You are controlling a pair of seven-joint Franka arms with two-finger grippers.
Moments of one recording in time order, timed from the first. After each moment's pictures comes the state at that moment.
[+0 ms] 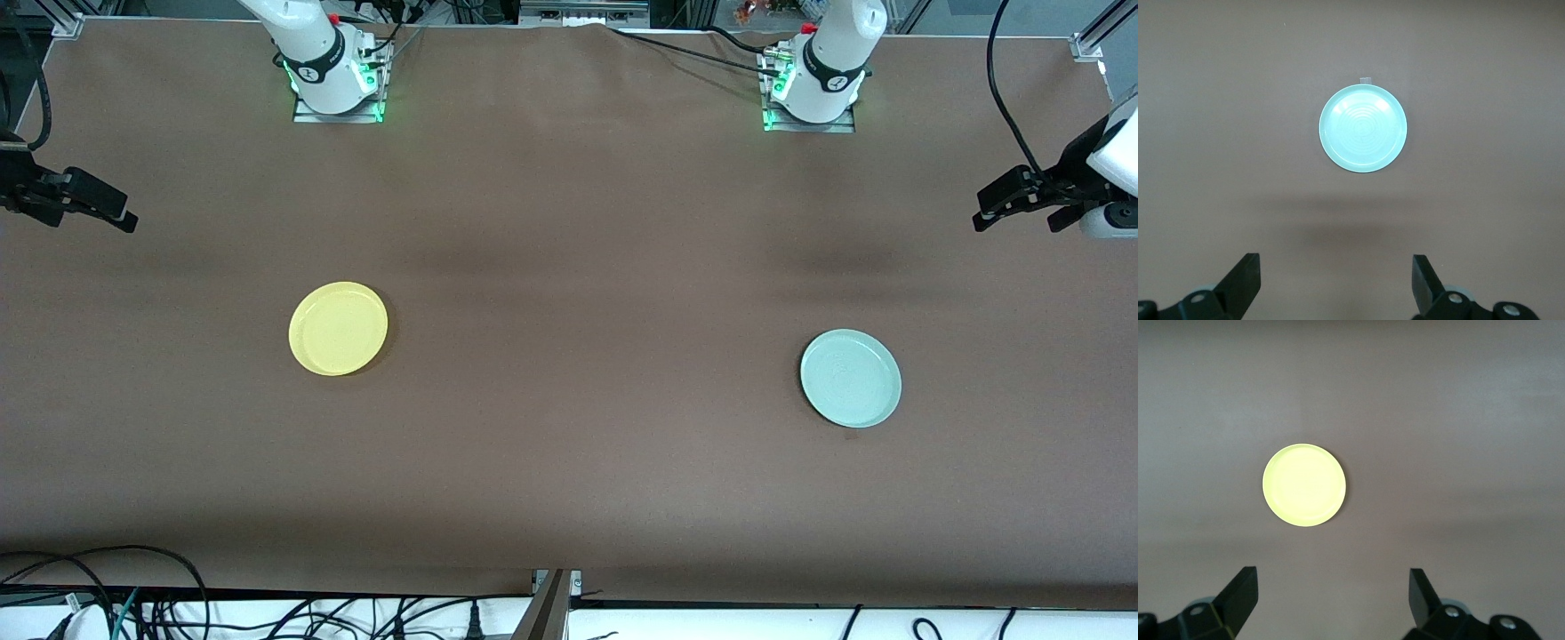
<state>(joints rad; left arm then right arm) -0.08 -0.09 0.12 -1.77 -0.01 1.70 0.01 -0.04 0.01 -0.02 -1.60 0.03 1.61 0.03</state>
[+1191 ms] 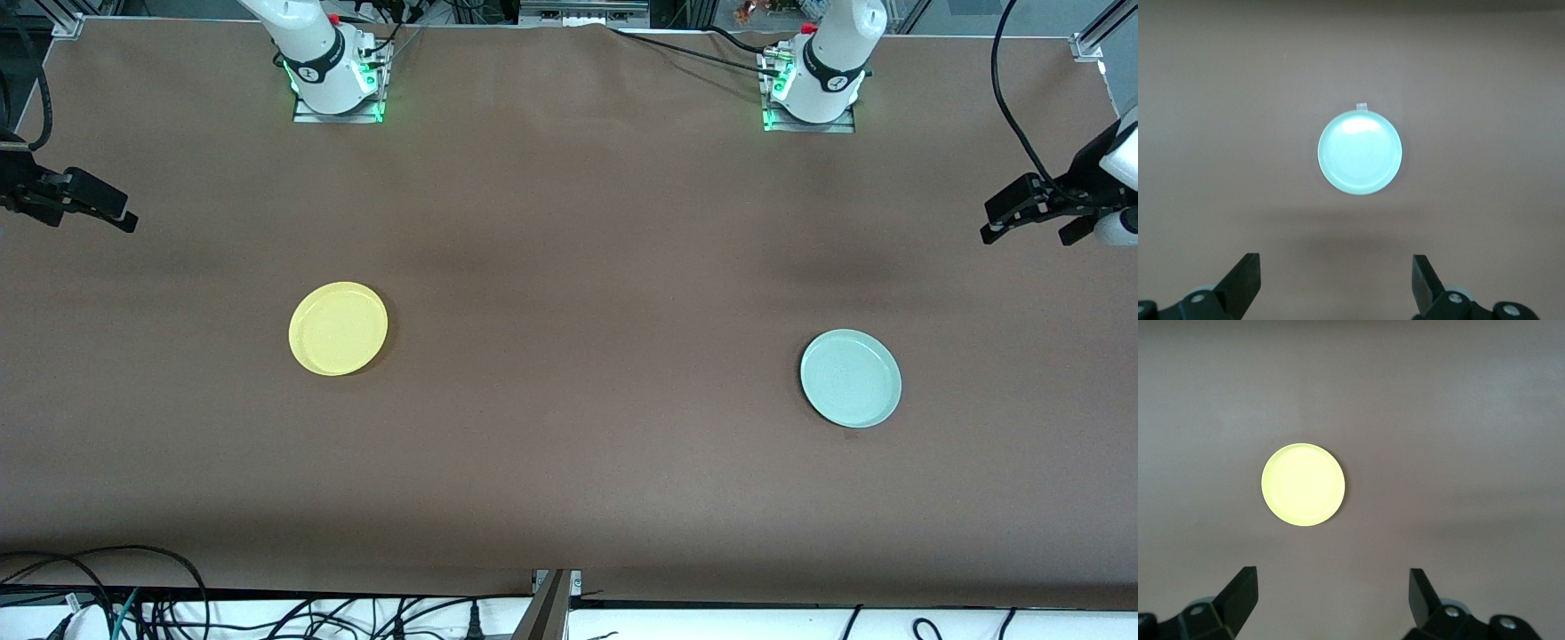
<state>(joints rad) -0.08 -0.02 0.11 -1.66 -0.01 1.71 0.01 -0.04 0.01 -0.02 -1.60 0.03 1.61 0.03</state>
